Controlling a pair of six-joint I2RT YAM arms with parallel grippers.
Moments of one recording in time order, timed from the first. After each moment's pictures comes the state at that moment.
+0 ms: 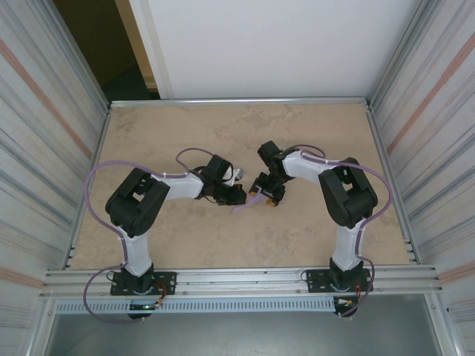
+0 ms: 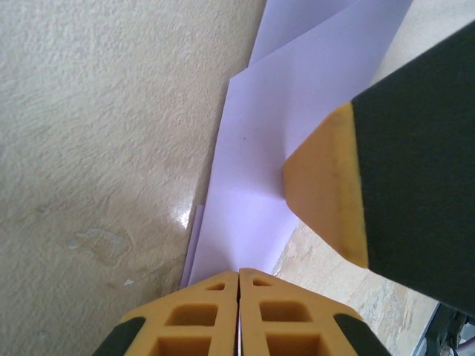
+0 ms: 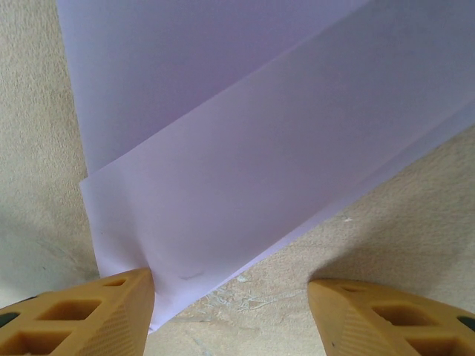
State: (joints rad) left arm -0.64 1.89 1.00 -0.13 0.56 -0.52; right arm 0.55 1.94 1.22 -0.73 -0.29 0.99
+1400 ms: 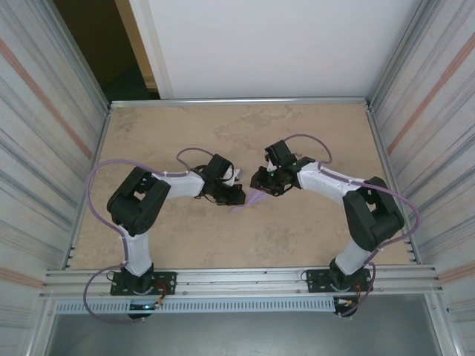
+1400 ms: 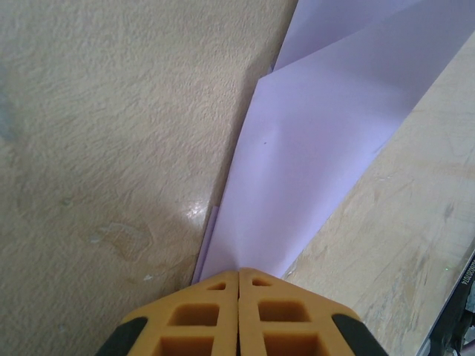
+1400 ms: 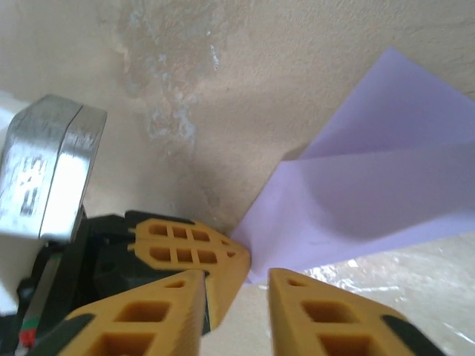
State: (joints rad) left arm -0.64 1.90 1.02 -0.19 0.55 -0.52; right arm 0.56 1.68 1.04 -0.40 -0.31 0.80
